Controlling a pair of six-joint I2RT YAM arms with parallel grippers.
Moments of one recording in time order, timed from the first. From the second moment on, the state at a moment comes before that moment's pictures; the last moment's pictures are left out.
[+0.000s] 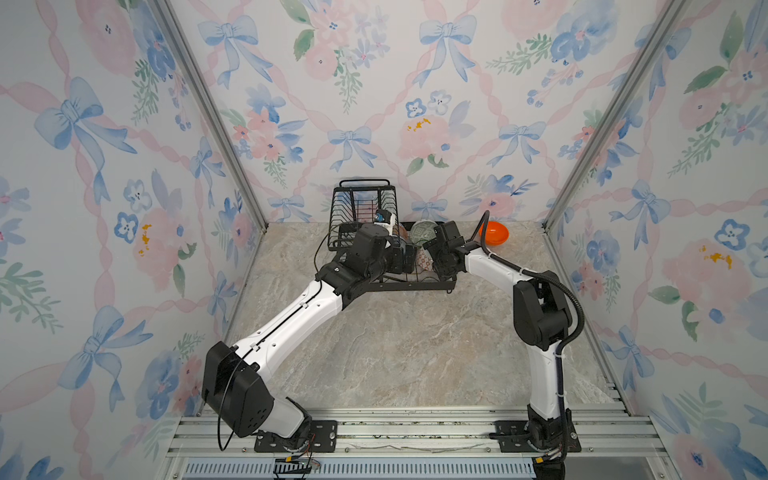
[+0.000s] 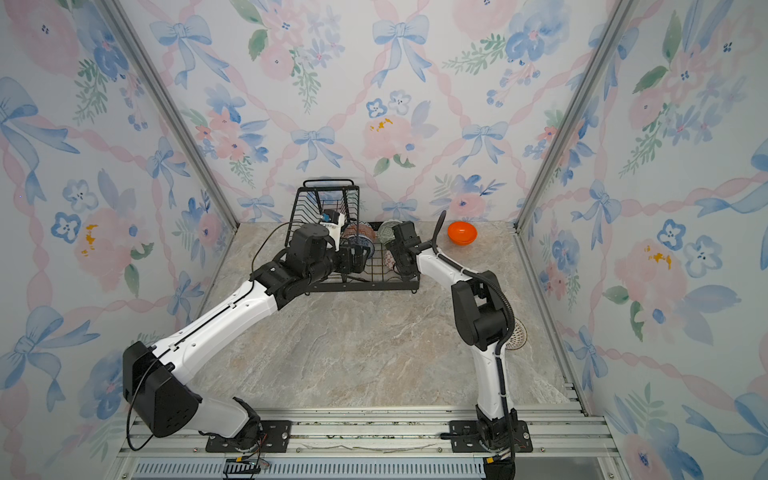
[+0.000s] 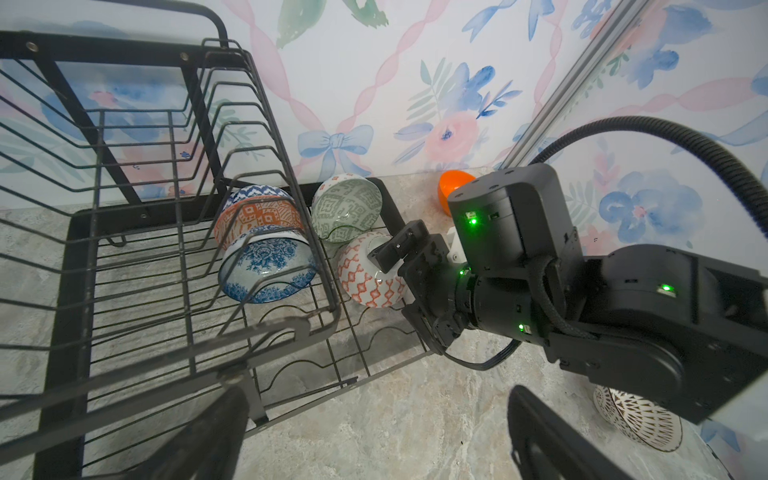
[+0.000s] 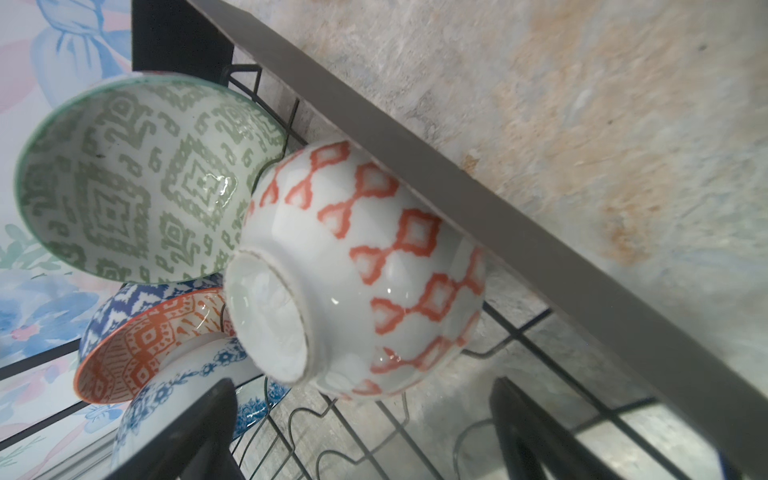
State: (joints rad) left arm -0.62 1.45 1.34 -0.34 -0.10 -0.34; right arm 0.45 2.16 1.72 -0.46 0.11 1.43
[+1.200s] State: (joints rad) left arm -0.60 1.33 1.22 -0.34 -0.09 -0.30; right arm 0.50 2.30 1.87 -0.45 0.25 1.46
